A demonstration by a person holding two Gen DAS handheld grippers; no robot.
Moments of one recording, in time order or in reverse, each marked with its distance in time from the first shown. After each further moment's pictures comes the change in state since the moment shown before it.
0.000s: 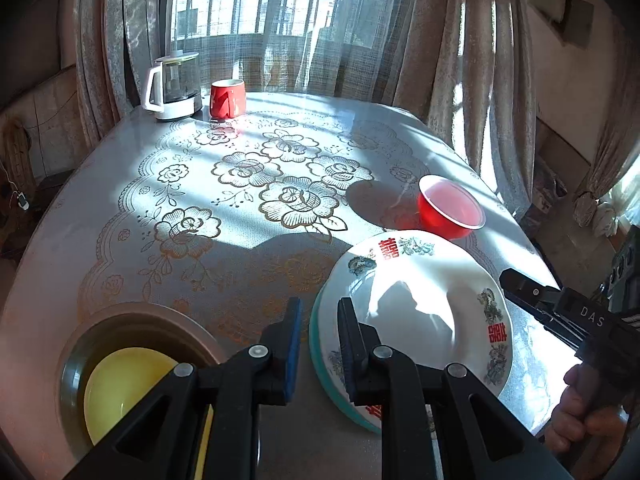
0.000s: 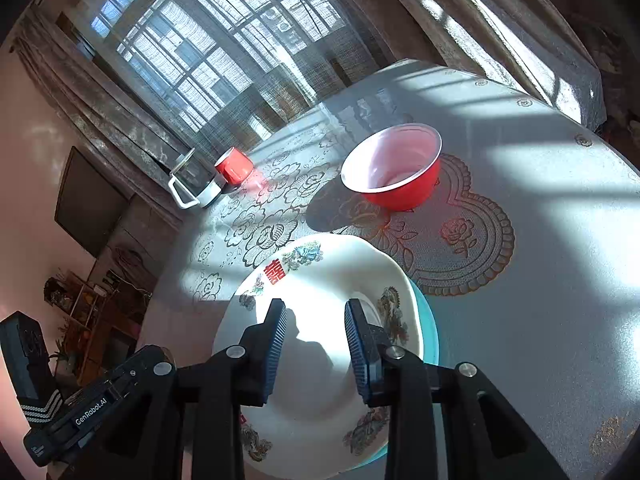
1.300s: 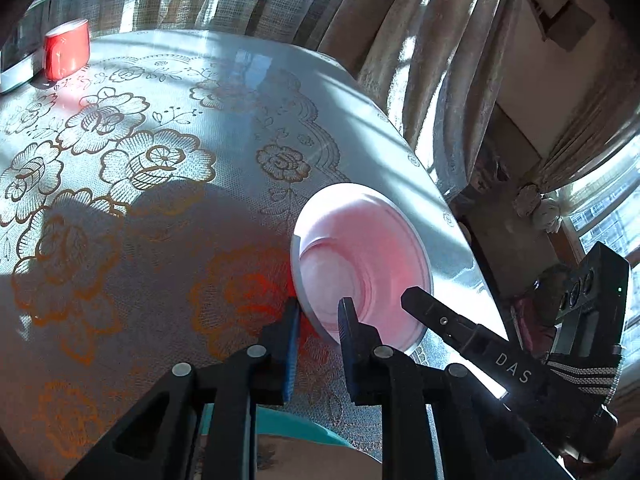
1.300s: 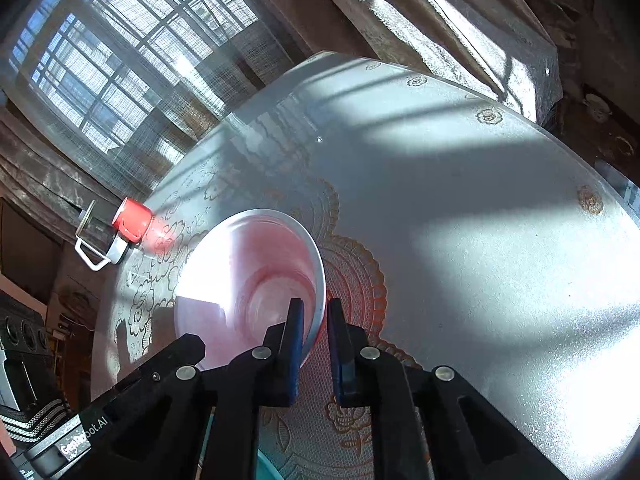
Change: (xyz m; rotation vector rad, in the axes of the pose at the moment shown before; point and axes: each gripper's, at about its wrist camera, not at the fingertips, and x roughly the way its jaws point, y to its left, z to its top) left arm 0.187 -0.115 0.096 -0.054 0.213 -0.312; right arm 0.092 -0.081 0.109 0.099 0.053 -0.195
